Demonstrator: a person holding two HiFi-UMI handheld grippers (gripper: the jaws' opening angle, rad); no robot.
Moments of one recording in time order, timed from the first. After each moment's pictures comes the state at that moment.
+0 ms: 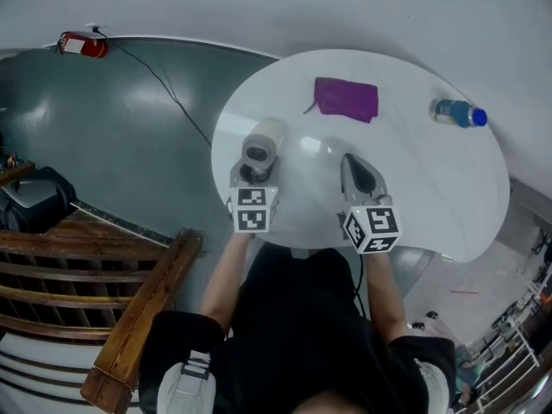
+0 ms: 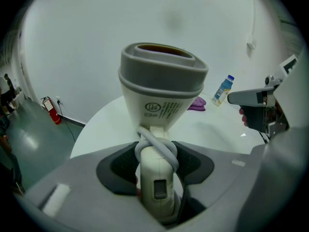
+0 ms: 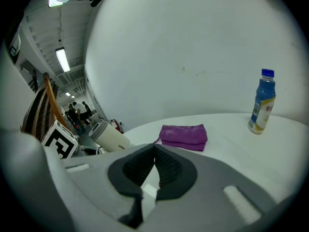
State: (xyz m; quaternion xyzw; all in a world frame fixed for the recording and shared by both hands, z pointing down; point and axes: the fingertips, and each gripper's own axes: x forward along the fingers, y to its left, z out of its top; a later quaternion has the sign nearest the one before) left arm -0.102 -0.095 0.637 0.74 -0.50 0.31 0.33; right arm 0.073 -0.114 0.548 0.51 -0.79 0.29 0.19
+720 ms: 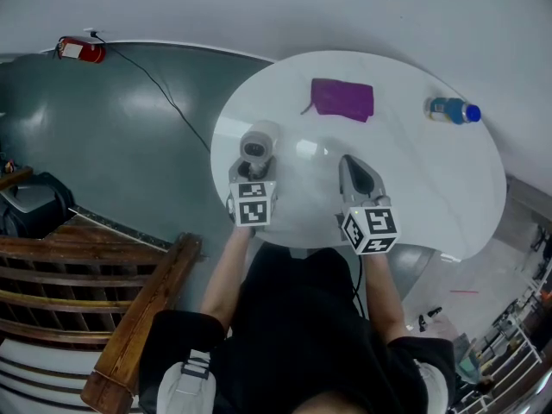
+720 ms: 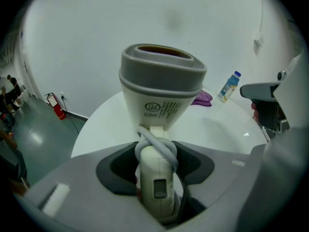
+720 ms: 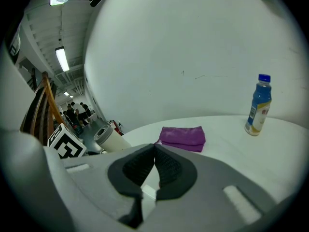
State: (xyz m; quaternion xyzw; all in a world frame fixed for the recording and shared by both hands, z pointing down) left arm -0.108 -0.091 0.653 0.72 -0.51 0.33 0.35; right arm 0.075 -0.108 0.540 0.52 -0.79 0.28 0.19
